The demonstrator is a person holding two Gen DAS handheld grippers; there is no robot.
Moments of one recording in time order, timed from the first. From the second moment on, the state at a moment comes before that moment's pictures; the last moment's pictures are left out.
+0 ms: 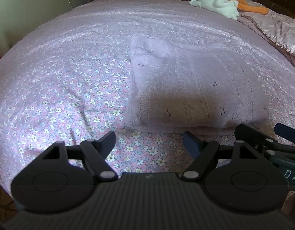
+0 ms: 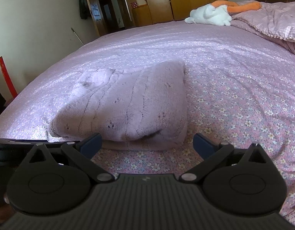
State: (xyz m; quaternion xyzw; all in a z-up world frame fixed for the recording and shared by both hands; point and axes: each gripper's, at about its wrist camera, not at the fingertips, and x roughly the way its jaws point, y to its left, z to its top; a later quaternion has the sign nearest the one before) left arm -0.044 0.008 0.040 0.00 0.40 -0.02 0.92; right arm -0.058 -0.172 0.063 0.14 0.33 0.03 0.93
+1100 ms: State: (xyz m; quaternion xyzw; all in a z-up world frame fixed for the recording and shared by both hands) left arm -0.046 0.005 0.041 0.01 0.40 -0.01 0.92; right arm -0.058 -0.170 0.063 0.14 0.33 0.02 0.93
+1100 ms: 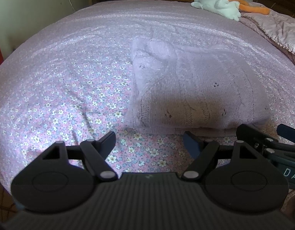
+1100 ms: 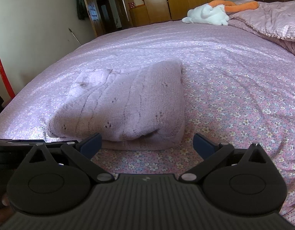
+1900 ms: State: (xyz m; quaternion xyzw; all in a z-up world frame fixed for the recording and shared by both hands) left arm -0.047 0.002 0.045 0.02 0.39 -0.01 0.92; right arm -0.060 -0.171 0.066 0.14 0.32 0.01 0.94
